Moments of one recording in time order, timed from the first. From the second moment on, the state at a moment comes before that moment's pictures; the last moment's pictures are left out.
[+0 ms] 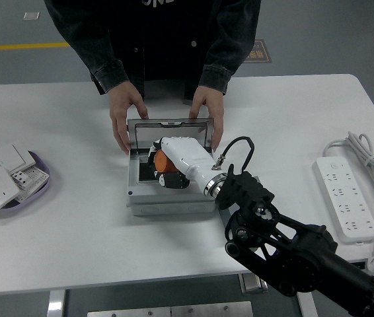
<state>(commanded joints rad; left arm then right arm) 0.02 0.11 -1.26 -0.18 1.14 -0.09 0.17 0.44 -0.02 0.73 1.38 -2.19 -0.07 -0.32</state>
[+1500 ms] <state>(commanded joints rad) 0.02 0.12 -1.22 -0.18 1.12 -0.09 0.16 0.58 -0.16 0.78 1.43 -1.72 -0.21 -0.15</state>
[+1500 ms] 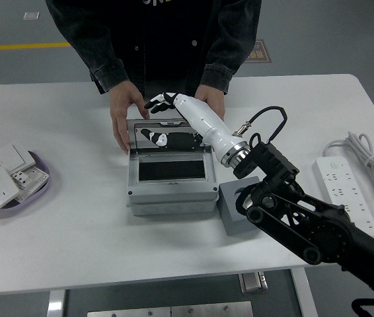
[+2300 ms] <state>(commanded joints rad) 0.01 0.12 -1.22 -0.18 1.12 -0.10 0.16 0.68 -0.23 0.62 1.30 -1.64 -0.22 -0.13</state>
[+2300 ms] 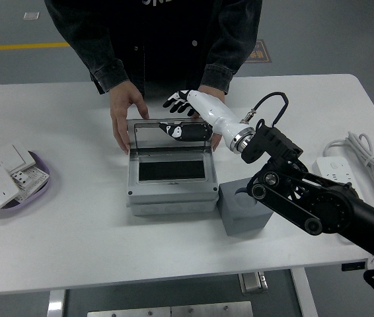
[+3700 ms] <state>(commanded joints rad) 0.03 0.13 -1.22 -0.18 1.10 -0.09 0.15 0.20 -0.35 1.12 1.59 -1.50 -0.22 0.00</state>
